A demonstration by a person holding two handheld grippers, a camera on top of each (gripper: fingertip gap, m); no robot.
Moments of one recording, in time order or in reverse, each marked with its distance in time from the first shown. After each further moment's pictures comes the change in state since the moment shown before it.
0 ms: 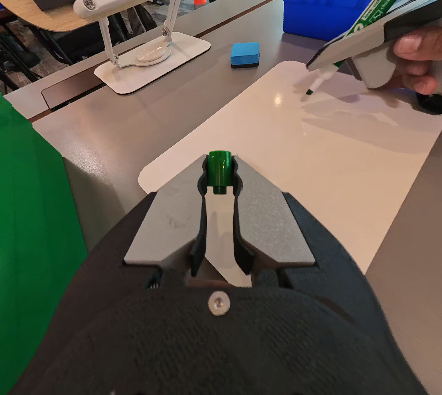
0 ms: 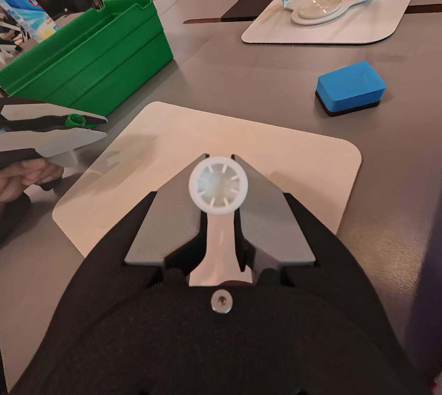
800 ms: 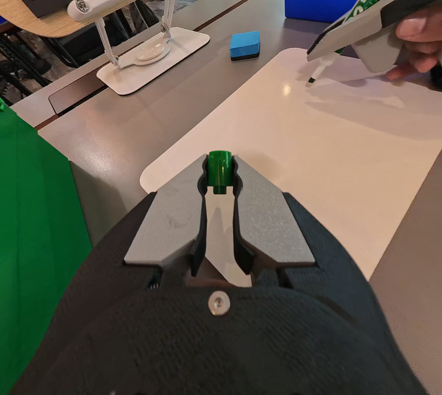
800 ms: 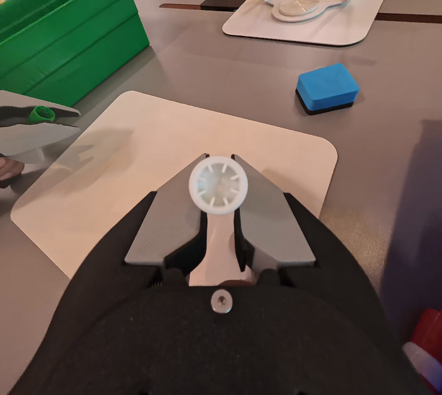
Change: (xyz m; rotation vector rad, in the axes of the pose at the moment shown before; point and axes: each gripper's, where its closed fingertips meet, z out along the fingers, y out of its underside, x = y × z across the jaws) left arm 0.003 0.003 0.003 -0.030 -0.024 0.066; right arm 0.013 0.004 0.001 -0.035 0.100 -0.069
